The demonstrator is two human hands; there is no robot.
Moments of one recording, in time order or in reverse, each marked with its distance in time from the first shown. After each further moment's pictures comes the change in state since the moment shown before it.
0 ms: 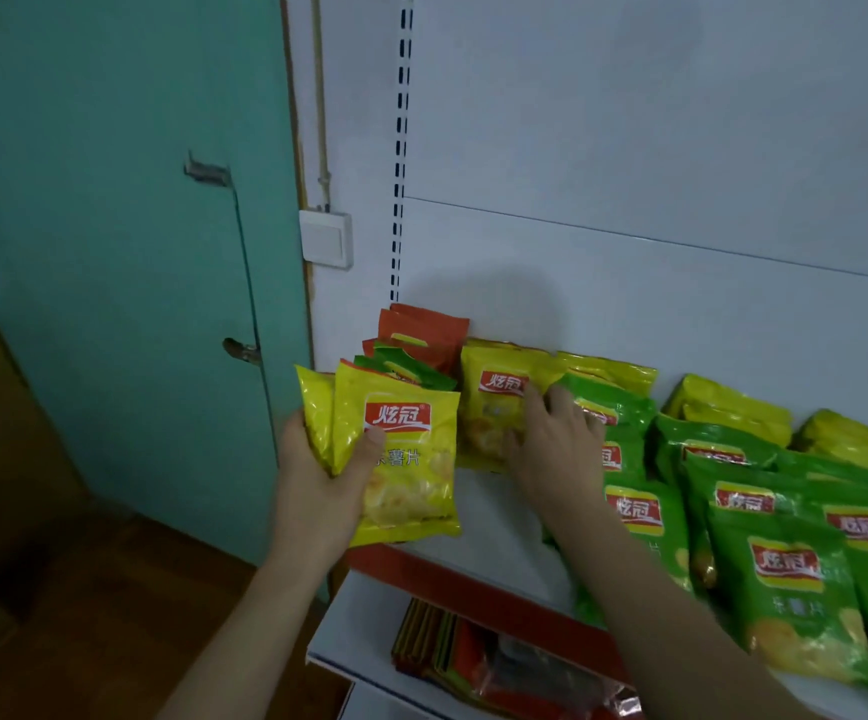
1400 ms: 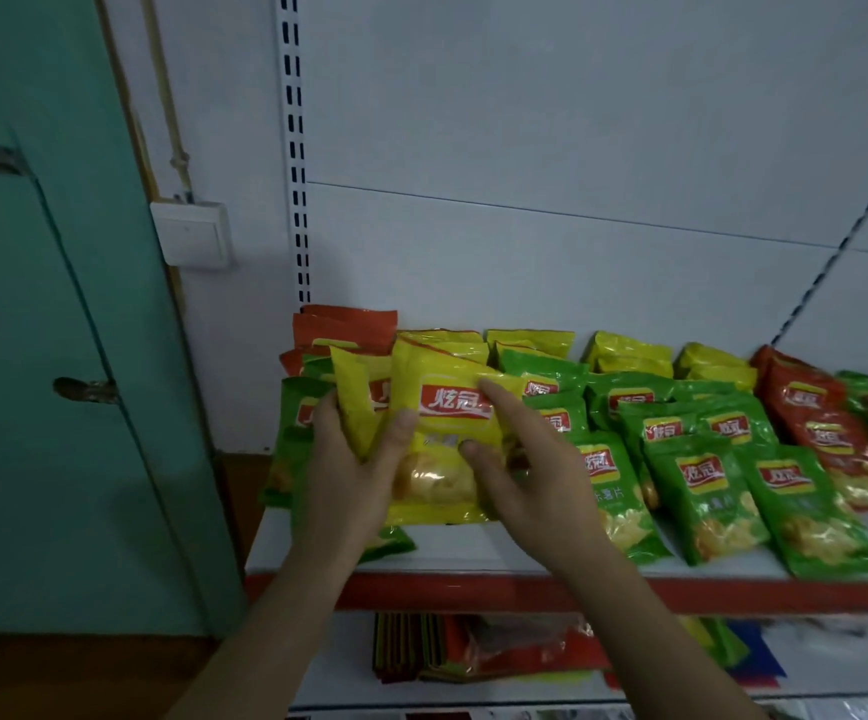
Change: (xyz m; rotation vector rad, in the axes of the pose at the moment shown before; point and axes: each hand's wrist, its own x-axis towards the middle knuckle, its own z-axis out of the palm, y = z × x) left_hand 0.047 0.004 0.030 -0.113 -0.422 0.112; right_hand -0.069 -0.037 -0.053 0.558 0.168 0.017
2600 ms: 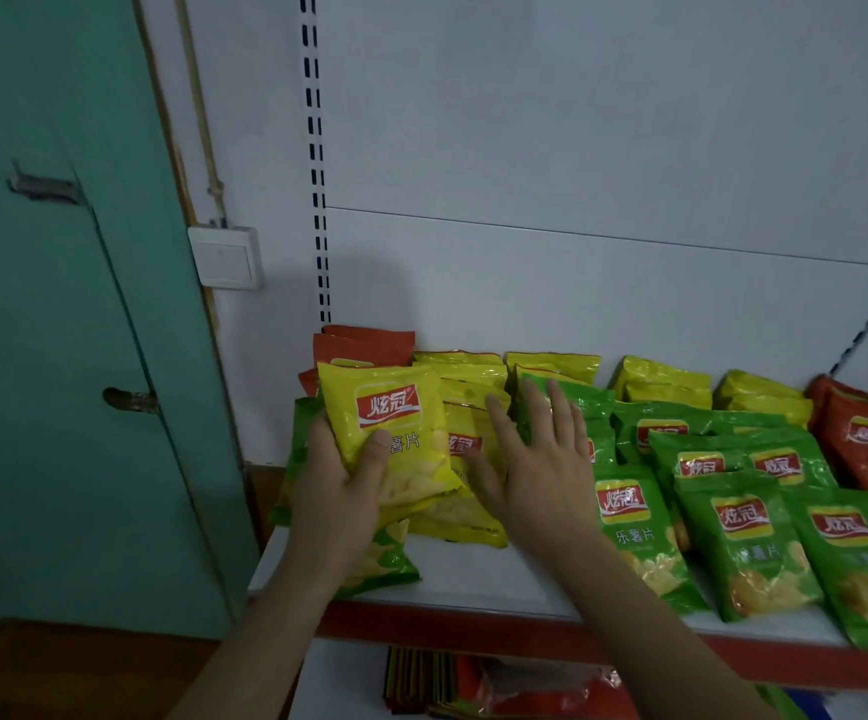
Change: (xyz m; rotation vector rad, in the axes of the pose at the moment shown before) left_hand 0.010 0.000 -0.001 0.046 0.061 0.016; right_hand 0.040 0.056 0.031 -0.640 -0.083 -0.040
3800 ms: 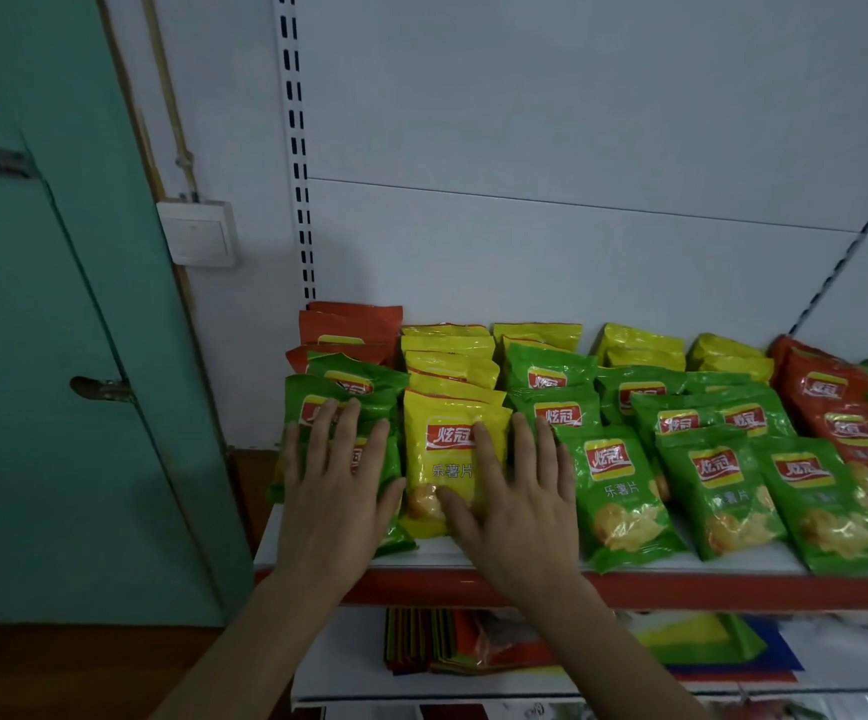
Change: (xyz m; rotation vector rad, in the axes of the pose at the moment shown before) left_hand -0.001 -0.067 -0.013 1.177 -0.132 0.570; right_hand -0.071 -0.041 0.001 -0.102 -0.142 0.151
